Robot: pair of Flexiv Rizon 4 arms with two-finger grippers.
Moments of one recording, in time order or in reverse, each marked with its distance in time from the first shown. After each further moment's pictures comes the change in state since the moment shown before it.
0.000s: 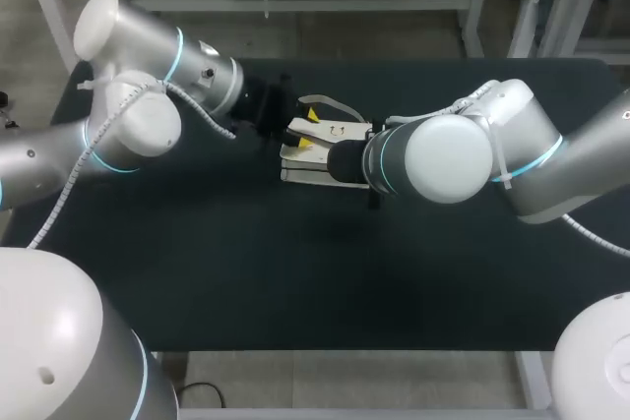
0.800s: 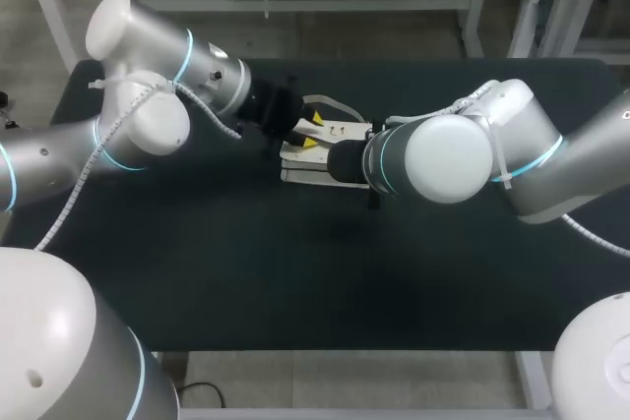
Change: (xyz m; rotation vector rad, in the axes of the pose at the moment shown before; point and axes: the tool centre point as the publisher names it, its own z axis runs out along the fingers) left arm -0.004 0.007 0.019 -0.004 0.013 0.053; right arm 0.000 0.000 0.000 0.000 0.000 0.000
